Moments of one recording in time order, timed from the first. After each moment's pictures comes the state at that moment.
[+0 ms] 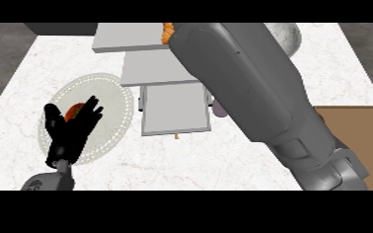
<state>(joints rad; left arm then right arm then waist) -0.07 0.17 0.07 -1.33 0.12 -0.01 0.27 -1.40 0.00 0.15 -1.00 0.70 -0.19 0.85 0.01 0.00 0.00</state>
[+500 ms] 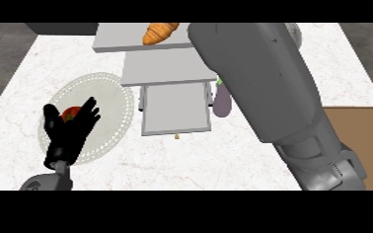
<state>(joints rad) -0.06 0.18 0.07 -1.33 0.12 -0.01 0.28 -1.38 0.00 0.03 -1.06 0.55 -0.39 0.81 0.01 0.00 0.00</state>
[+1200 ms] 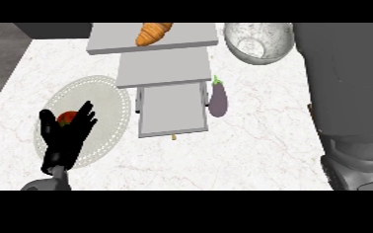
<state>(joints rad) -0.03 0.17 0.09 -1.34 0.12 0.00 0.27 -1.26 -0.16 -0.11 -1.28 0.65 -0.52 0.91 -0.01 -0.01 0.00</state>
